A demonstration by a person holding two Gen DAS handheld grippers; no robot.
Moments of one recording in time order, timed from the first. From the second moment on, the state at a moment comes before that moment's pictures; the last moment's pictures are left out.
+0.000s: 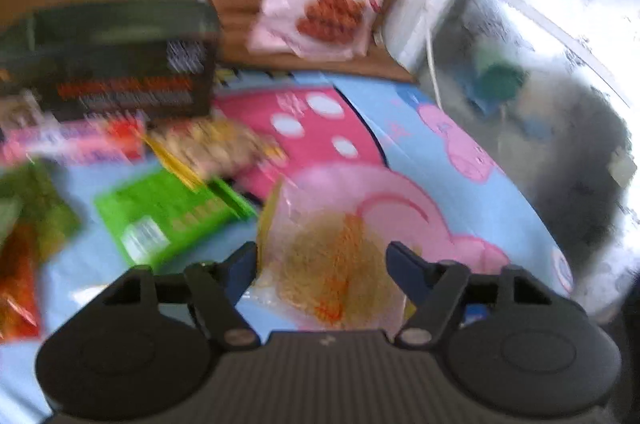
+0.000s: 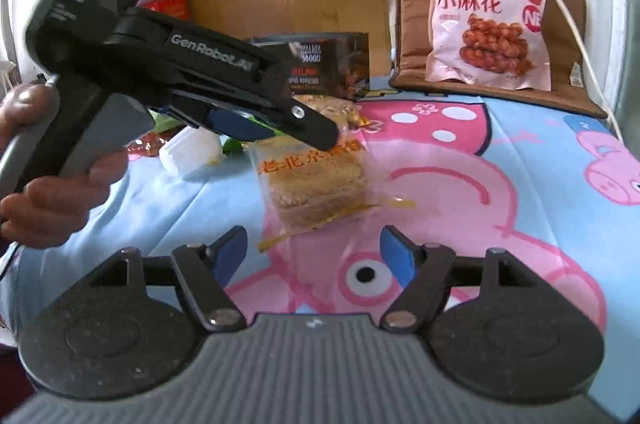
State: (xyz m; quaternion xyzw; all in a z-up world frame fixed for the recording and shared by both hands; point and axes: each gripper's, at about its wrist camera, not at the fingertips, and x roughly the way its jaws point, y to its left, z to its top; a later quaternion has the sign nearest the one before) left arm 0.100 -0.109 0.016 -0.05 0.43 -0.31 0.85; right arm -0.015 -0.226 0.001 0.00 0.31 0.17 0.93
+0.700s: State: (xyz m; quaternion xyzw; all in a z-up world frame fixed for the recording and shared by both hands) left arm 0.053 -0.097 0.032 -0.04 0.39 -0.28 0.88; right arm -0.020 -0.213 0.010 -0.02 0.29 0.17 0.94
